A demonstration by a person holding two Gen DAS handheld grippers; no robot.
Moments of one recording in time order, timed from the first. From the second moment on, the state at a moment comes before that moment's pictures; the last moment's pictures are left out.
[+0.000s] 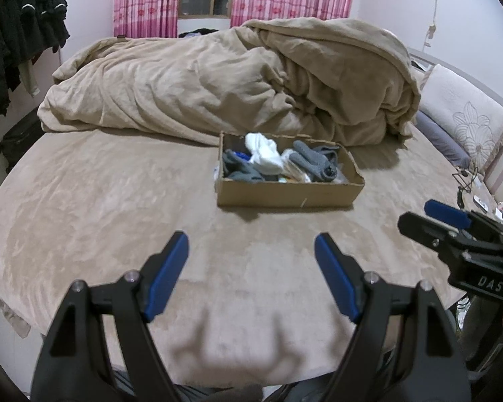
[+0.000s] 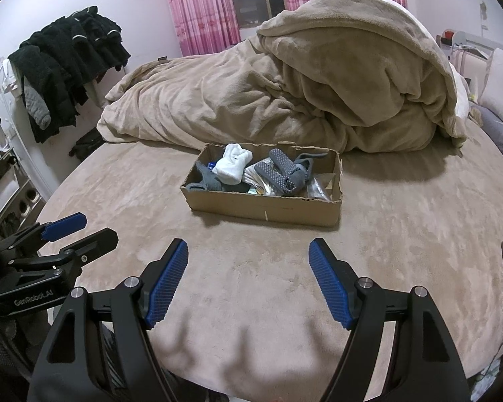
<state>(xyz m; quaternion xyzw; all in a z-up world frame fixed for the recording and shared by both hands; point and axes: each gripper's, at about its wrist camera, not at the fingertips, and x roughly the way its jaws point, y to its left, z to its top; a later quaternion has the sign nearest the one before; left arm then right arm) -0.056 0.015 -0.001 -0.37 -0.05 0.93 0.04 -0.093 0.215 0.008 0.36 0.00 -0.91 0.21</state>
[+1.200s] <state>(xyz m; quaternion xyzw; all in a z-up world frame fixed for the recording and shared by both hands) -0.060 0.011 0.003 -0.37 -0.04 0.93 0.04 -0.094 0.214 0.007 0.36 -0.01 -0.91 0.21</state>
